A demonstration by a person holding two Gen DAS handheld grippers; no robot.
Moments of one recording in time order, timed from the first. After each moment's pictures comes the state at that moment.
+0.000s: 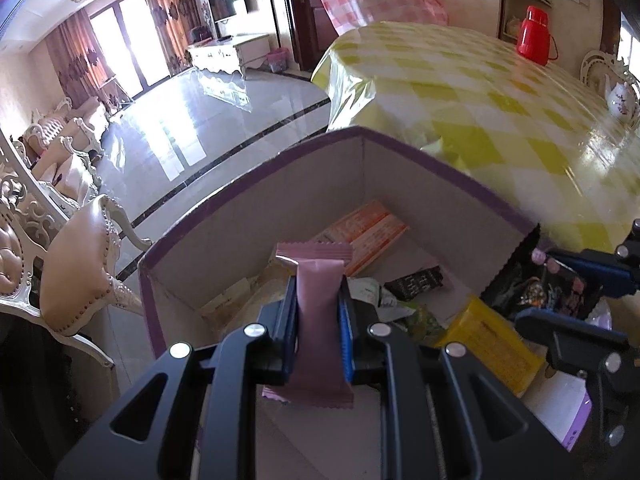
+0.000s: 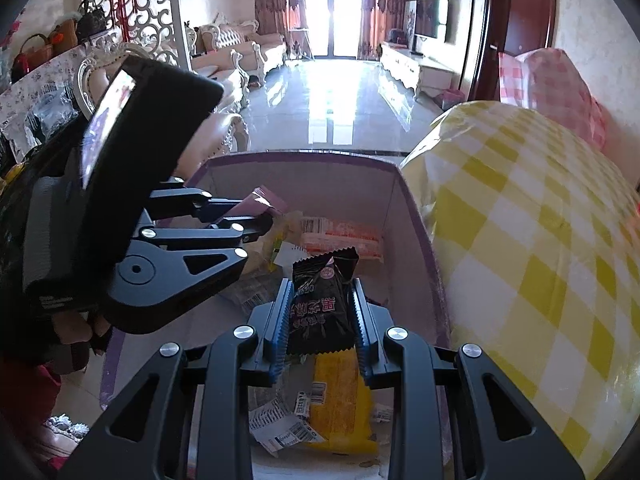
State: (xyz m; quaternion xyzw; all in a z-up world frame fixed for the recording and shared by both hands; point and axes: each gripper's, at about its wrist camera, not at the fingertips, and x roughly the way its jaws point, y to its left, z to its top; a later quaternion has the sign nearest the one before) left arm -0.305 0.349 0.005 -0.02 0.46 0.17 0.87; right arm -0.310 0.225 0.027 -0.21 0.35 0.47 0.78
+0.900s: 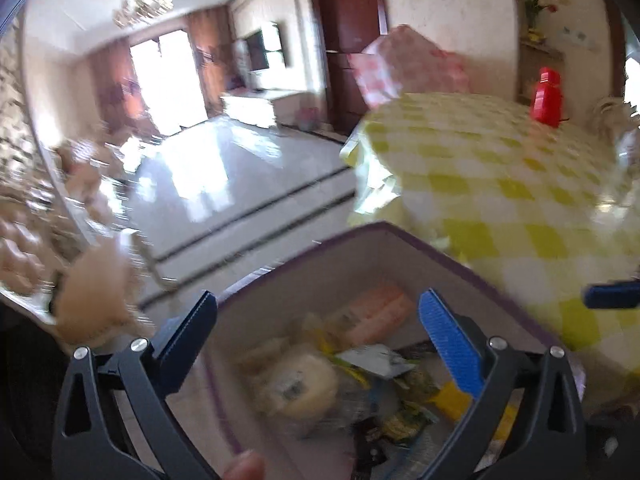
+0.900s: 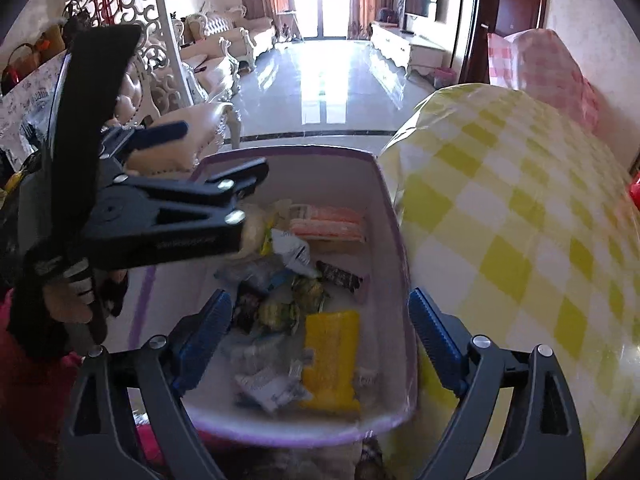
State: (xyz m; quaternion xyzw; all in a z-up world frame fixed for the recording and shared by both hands) left arm -0.324 0.335 0.068 0.00 0.34 0.25 0.91; right arm -0.311 0.198 0.069 -0.21 0.40 0.45 0.77
